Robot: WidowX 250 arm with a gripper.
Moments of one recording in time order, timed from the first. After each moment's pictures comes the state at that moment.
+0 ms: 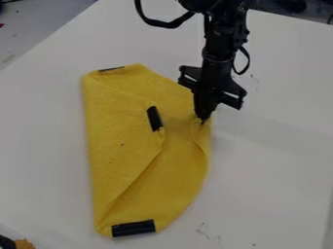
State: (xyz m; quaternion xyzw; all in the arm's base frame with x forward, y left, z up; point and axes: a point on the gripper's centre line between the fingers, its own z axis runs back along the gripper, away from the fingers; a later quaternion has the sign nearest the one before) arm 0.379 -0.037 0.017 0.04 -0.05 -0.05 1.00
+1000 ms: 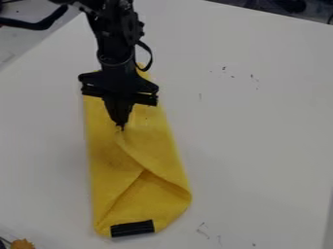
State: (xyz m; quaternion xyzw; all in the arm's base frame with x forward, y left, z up) arm 0.282 0.066 0.045 0.04 -0.10 0.15 0.98
